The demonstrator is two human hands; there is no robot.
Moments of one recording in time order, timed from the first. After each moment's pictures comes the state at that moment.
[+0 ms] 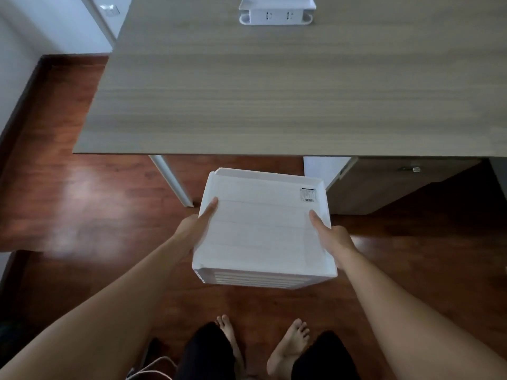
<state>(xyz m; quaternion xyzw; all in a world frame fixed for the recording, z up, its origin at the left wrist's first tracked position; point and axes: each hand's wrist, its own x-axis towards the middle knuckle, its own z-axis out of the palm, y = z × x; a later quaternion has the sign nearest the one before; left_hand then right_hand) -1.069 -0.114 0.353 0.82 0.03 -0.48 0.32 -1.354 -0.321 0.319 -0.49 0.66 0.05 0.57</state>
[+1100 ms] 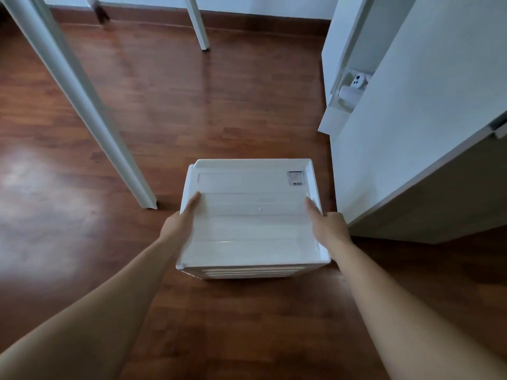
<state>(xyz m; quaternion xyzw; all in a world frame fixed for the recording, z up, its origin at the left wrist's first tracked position) -0.968 -0.185 -0.118 0.81 0.08 -0.39 0.43 -1.218 -0.421 -0.117 -0.64 0.62 -0.02 0.46</state>
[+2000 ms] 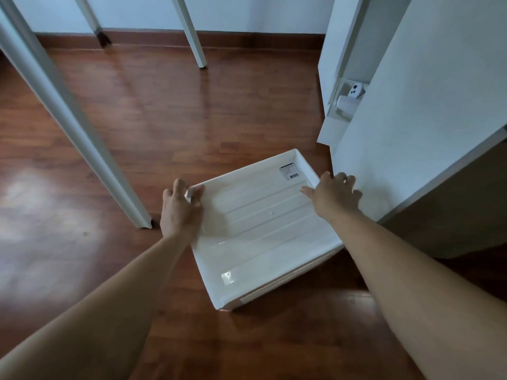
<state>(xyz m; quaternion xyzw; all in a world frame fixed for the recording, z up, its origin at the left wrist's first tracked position) -0.947 -0.259 -0.129 0.92 -0.14 -0.09 0.35 -1.156 -0.497 -0.092 -0.82 0.55 0.07 0.13</state>
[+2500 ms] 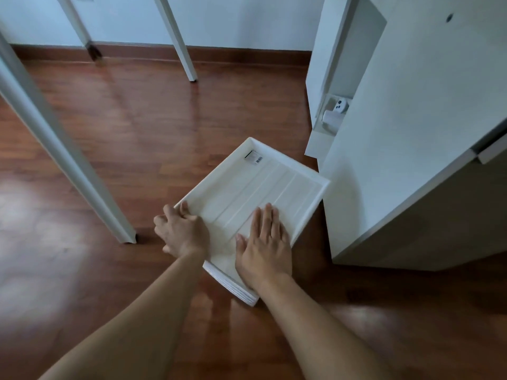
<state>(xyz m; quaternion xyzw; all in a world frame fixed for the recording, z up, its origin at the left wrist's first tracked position) -0.989 -0.311 -0.137 0.90 0.07 -0.08 0.42 -1.140 -0.368 -0.120 -0.91 0.40 0.06 0.13</state>
